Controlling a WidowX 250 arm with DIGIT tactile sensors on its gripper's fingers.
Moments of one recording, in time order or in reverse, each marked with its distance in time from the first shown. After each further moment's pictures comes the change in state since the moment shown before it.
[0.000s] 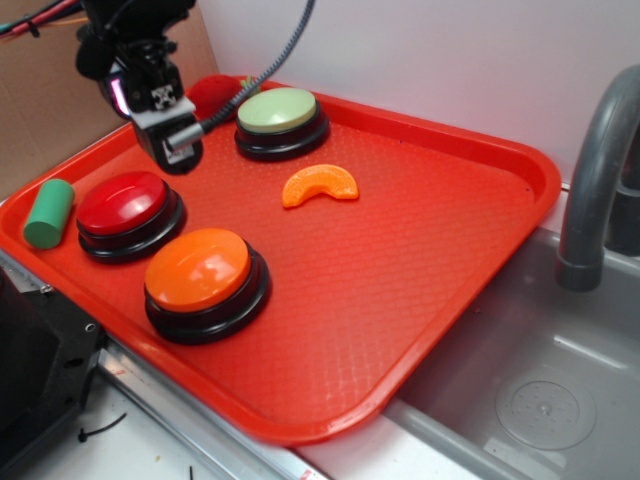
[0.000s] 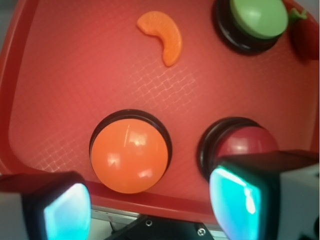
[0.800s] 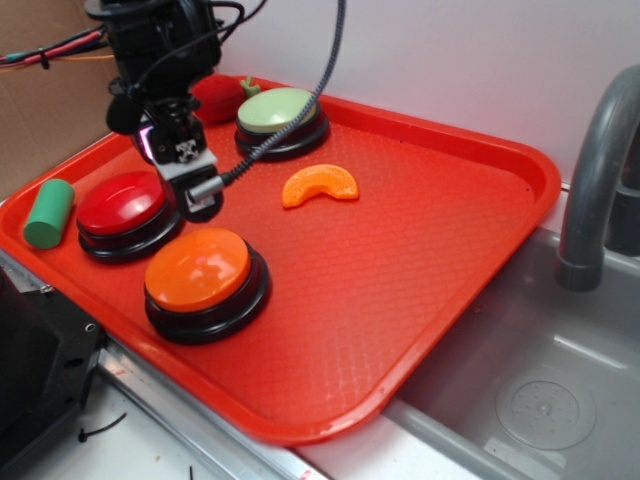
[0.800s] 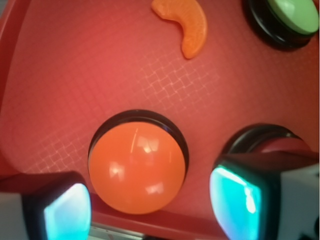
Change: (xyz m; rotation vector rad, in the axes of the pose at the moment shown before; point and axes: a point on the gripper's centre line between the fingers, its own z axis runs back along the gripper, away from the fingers) arm 0.003 -0.005 -0.033 -0.043 0.007 -0.037
